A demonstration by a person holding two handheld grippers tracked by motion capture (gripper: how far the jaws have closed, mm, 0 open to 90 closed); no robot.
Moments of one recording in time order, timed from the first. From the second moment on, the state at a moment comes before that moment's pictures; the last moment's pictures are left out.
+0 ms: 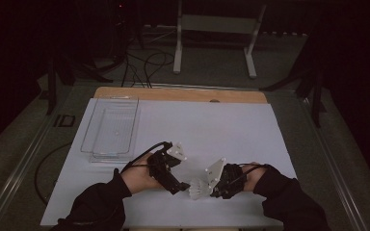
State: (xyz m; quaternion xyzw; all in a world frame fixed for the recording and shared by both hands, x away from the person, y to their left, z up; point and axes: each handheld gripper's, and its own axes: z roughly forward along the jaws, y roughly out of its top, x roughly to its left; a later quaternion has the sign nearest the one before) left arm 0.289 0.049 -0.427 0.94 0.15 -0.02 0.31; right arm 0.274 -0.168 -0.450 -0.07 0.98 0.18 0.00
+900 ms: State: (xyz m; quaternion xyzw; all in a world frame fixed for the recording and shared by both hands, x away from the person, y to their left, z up) left arm 0.291 0.024 -0.451 0.95 0.10 -0.06 0.28; right arm 0.268 -0.158 -0.451 -0.11 0.98 0.19 0.02
